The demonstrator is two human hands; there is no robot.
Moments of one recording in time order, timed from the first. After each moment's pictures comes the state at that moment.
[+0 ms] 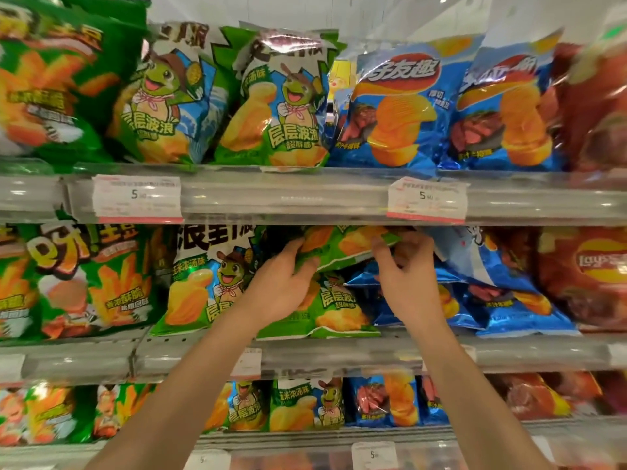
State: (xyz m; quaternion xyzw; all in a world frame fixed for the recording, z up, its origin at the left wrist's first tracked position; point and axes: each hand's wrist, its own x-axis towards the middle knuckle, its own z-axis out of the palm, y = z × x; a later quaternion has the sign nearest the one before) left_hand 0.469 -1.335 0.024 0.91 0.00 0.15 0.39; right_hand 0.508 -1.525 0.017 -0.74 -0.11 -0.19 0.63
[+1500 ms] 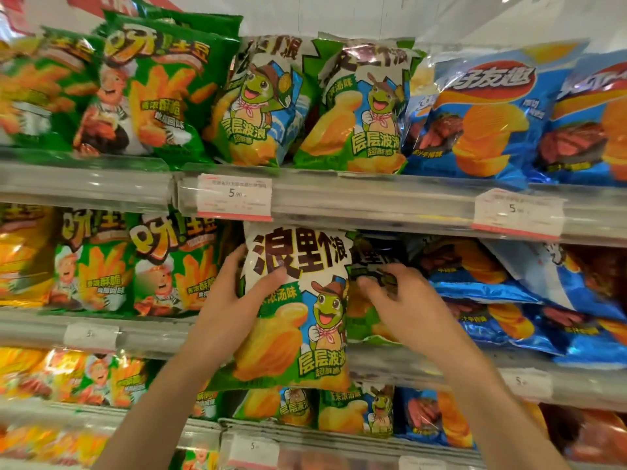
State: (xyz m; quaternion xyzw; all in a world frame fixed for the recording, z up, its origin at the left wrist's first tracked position) left_hand 0.367 -1.246 0.012 0.74 0.14 0.26 0.60; right_hand 0.471 -1.462 0.021 -0.92 -0.19 -0.07 0.33
